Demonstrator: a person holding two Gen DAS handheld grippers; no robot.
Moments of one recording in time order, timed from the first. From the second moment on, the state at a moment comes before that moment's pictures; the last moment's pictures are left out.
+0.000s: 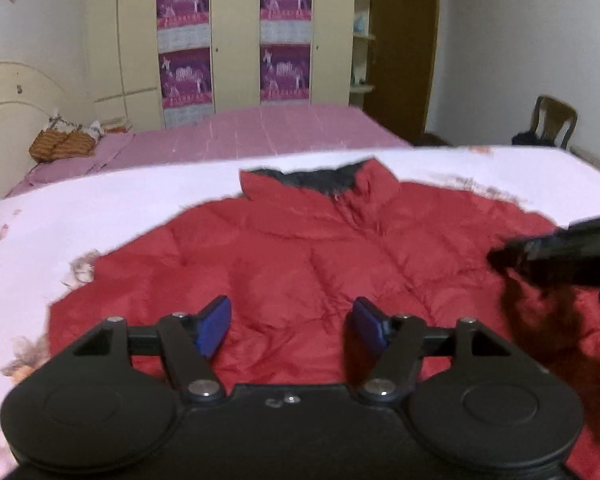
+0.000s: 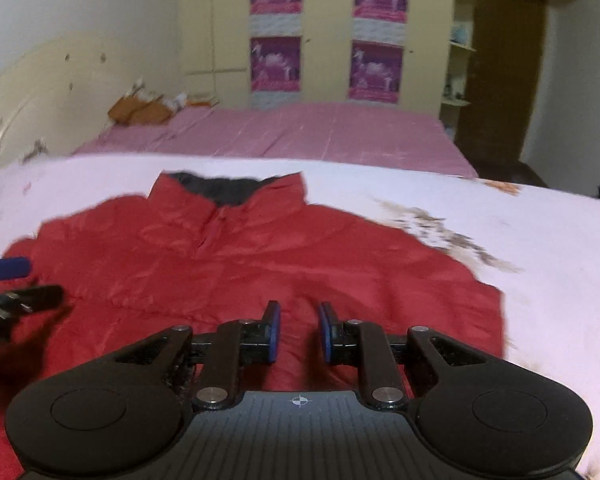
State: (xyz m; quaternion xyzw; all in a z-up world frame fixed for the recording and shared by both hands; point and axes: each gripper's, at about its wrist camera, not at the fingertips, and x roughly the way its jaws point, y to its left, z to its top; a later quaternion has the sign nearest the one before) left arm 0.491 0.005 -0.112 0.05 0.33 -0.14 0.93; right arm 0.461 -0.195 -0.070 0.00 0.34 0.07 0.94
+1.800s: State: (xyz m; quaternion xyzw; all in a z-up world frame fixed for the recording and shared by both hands) left arm 0.247 0.160 -0.109 -0.06 0.39 -0.02 0.92; right arm 0.212 -0.339 -0.067 0.20 0.37 0.04 0.91
